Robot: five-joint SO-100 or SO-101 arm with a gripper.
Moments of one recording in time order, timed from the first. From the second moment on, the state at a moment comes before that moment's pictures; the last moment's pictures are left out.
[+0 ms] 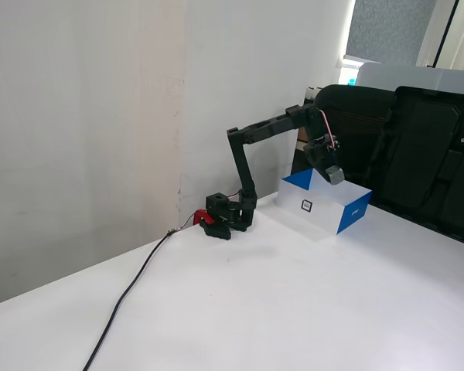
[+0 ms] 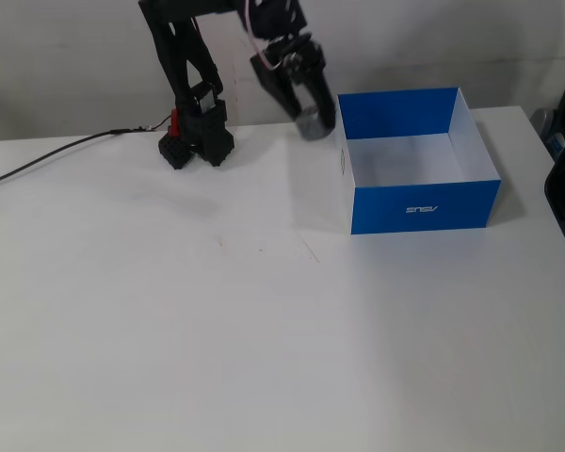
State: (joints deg) arm 45.8 110.9 78.0 93.3 -15.9
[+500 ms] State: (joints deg) arm 60.9 104.1 68.9 99.1 -14.9
